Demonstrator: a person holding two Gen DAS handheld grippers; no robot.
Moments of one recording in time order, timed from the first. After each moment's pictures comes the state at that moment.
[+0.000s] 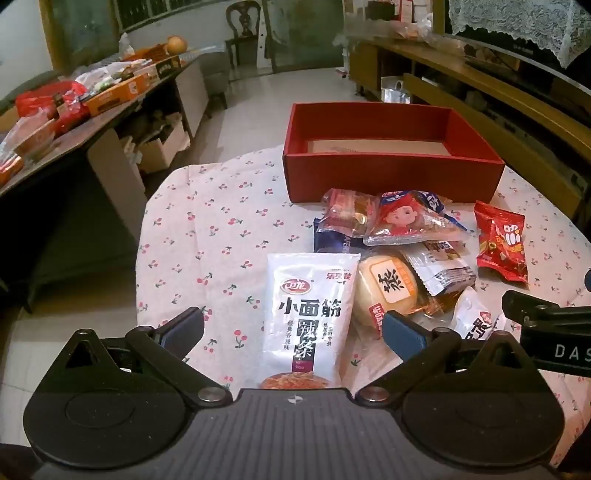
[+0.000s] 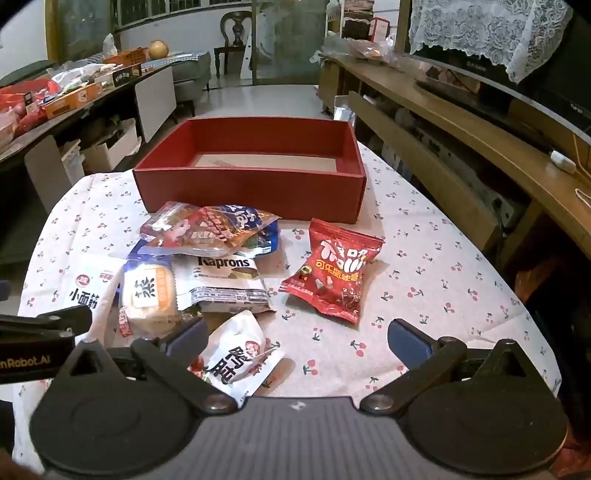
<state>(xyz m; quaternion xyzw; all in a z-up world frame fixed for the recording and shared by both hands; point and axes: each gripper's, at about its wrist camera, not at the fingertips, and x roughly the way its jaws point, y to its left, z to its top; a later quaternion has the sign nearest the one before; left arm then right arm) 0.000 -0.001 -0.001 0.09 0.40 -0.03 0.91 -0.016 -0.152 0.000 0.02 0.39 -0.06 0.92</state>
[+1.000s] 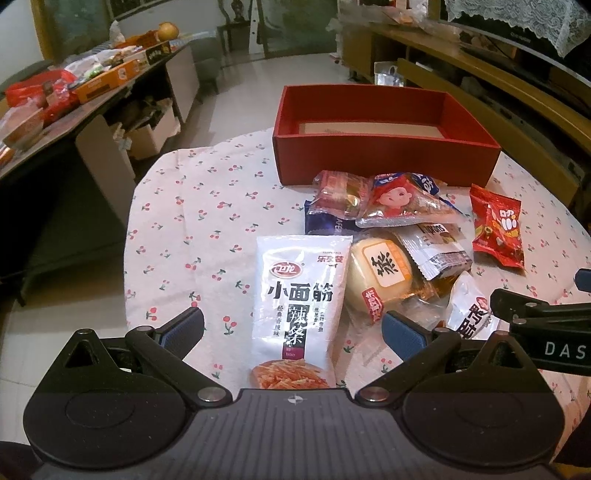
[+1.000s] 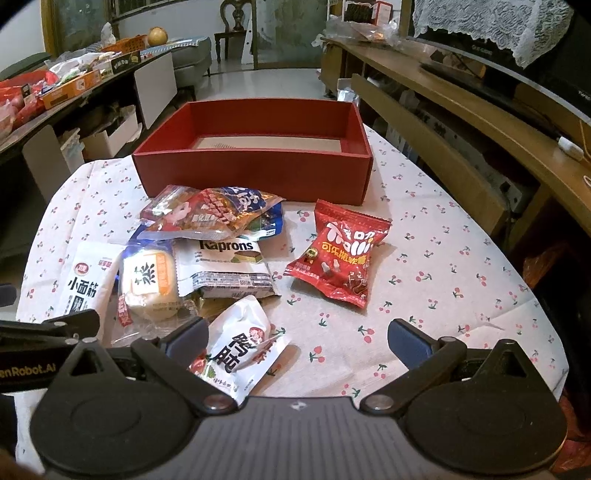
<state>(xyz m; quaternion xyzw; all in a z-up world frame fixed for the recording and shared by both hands) 0.003 0.000 -0.009 0.09 0.43 -0.05 0.90 -0.010 -0.151 -0.009 0.02 0.41 -0.06 0.91</state>
